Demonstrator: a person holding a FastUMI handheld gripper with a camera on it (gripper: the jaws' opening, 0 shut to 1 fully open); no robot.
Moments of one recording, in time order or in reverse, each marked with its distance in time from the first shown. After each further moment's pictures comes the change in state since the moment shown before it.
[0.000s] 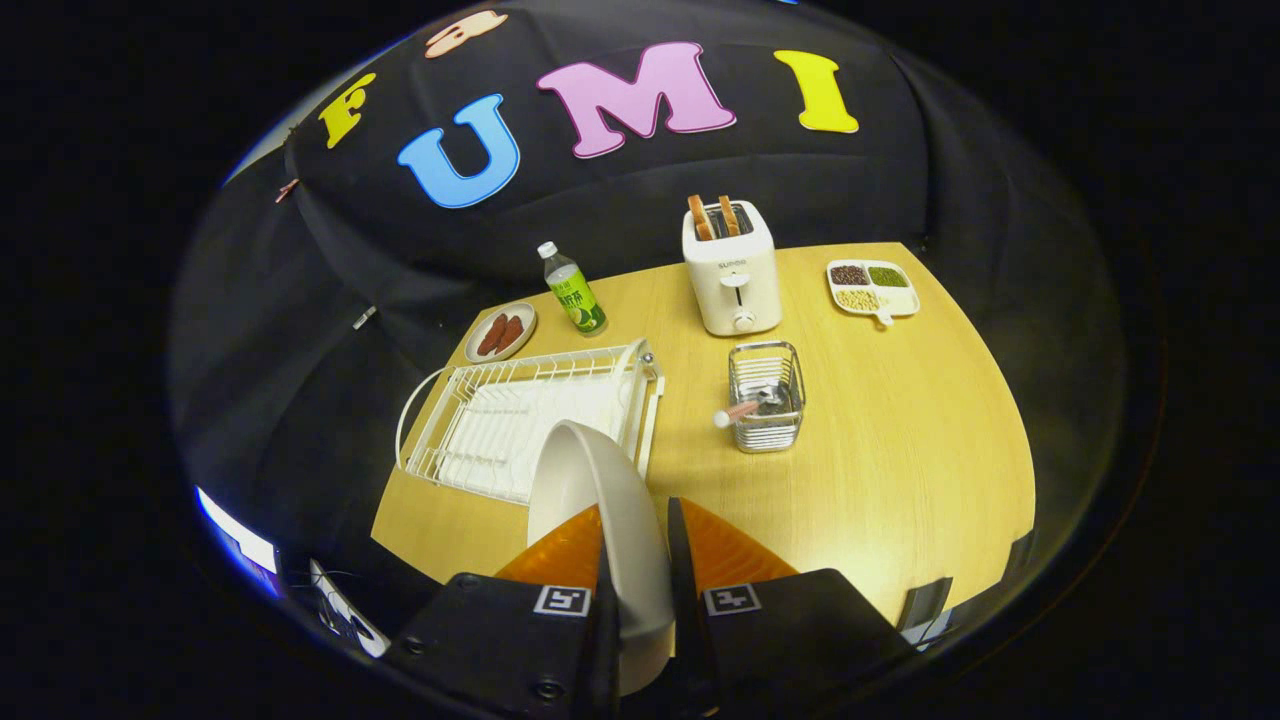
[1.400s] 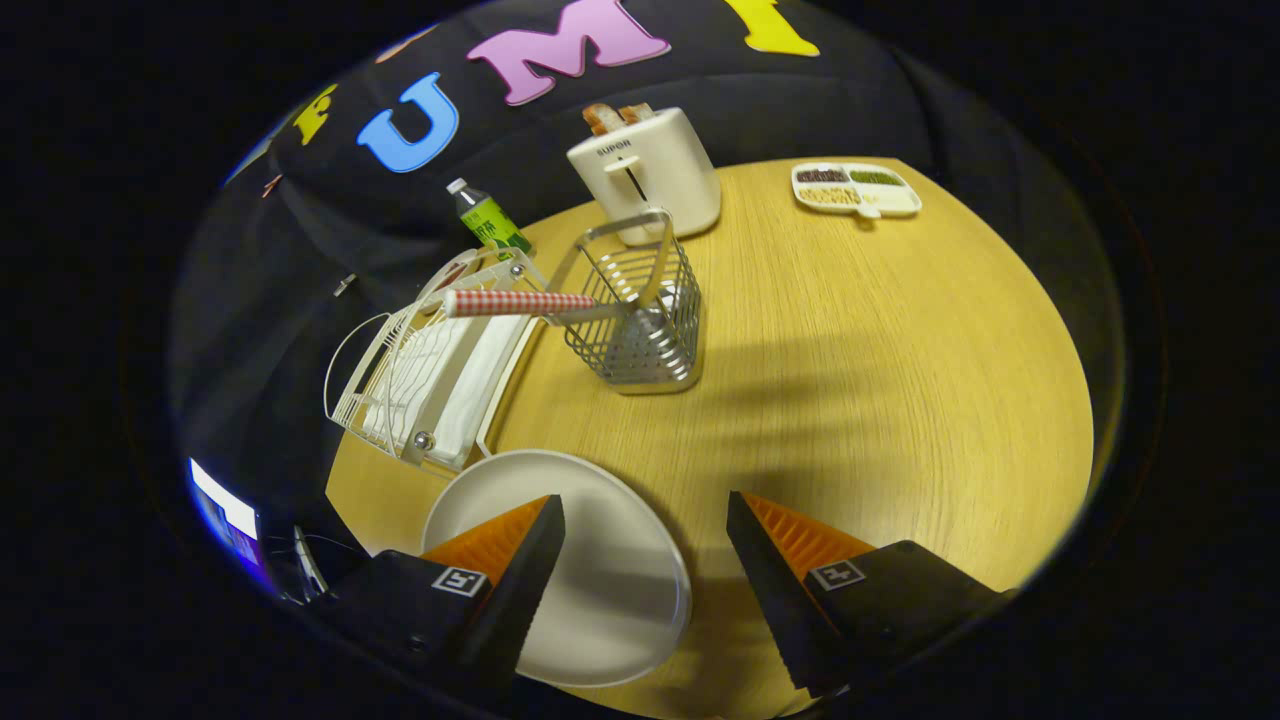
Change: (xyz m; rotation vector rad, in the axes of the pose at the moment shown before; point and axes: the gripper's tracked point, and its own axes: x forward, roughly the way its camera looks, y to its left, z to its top) arm 0.105 -0.141 -0.044 -0.071 0.045 0.071
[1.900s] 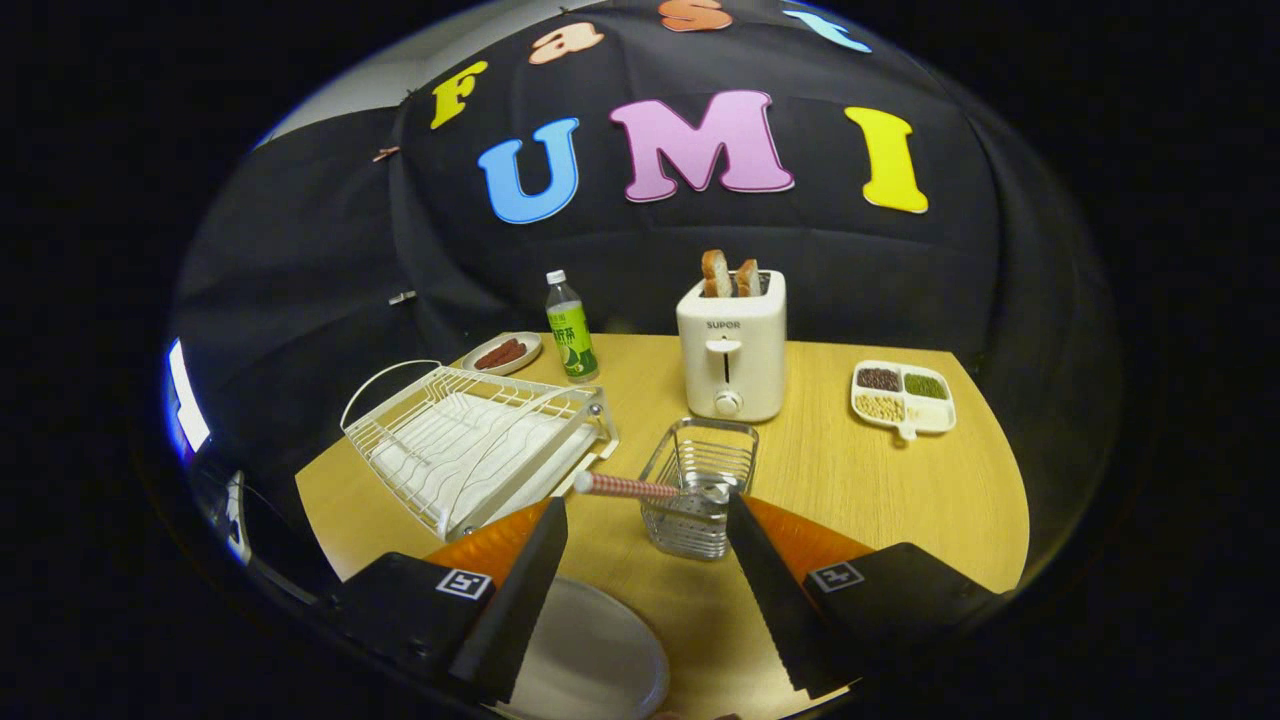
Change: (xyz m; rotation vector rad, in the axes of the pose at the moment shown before) arm -0.009 0.057 0.104 -0.310 -0.321 0.056
